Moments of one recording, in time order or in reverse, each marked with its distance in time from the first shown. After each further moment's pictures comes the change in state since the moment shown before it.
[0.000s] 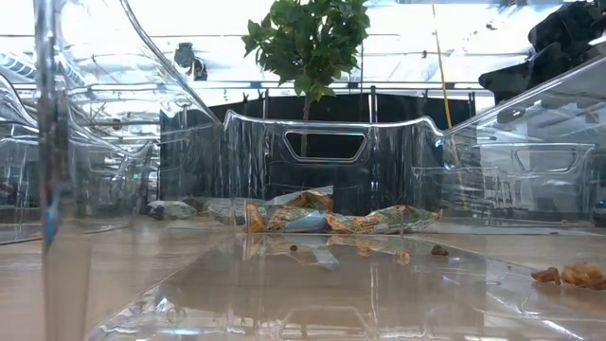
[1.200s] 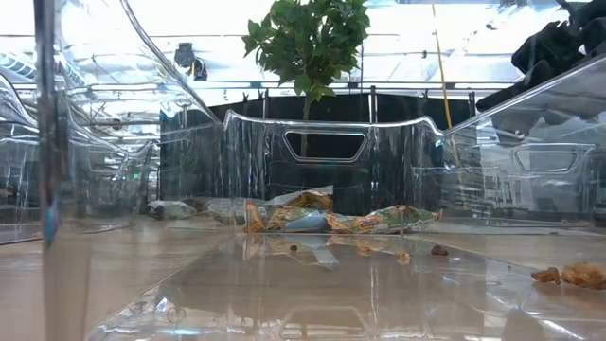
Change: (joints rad) left arm -0.037 0.082 -0.121 -0.245 0.148 -0.321; right arm 0.001 0.131 -0.038 -0.005 0.000 0.209
